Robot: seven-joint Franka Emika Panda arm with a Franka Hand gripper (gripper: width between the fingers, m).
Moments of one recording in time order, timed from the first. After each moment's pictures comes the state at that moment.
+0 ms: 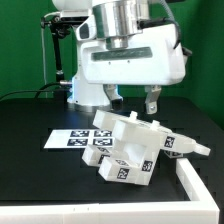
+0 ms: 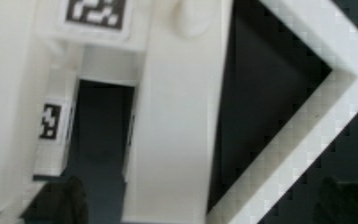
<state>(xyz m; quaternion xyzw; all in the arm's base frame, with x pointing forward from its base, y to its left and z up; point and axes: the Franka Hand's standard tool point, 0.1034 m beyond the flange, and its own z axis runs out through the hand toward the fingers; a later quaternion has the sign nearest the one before) 0.562 0.056 0.137 -0.90 0.43 -0.03 0.07</state>
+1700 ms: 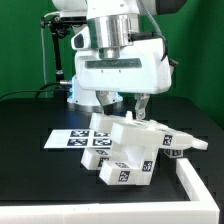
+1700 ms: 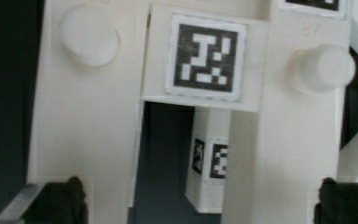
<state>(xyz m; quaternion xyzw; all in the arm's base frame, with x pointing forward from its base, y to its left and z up) 0.527 0.034 0.116 -0.90 0.43 -0.03 0.06</state>
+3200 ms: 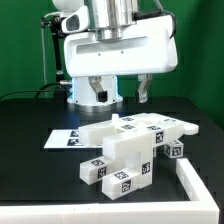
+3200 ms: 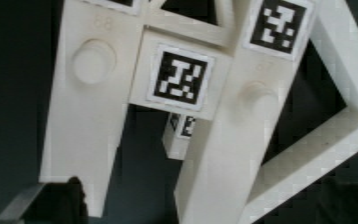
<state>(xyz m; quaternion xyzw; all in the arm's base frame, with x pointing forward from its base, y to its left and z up) 0.539 0.030 0.148 -0.95 0.32 -0.05 0.06</state>
